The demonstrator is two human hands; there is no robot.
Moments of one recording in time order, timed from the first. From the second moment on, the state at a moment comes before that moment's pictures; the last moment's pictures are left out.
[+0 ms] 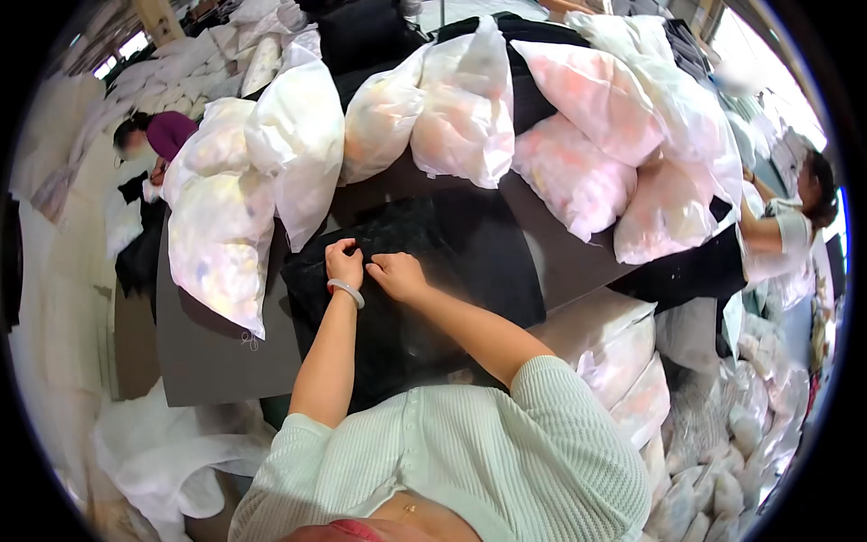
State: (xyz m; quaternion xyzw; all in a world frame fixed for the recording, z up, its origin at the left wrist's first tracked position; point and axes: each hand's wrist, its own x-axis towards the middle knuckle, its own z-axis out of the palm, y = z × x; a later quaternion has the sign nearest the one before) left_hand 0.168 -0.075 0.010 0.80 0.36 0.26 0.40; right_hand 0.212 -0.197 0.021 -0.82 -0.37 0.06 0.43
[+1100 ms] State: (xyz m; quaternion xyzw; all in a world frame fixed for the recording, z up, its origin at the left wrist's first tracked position) left_hand 0.159 -0.092 0.019 0.89 0.23 0.36 0.16; right_hand 0.218 -0.203 0.023 -0.78 -0.35 0.05 0.51
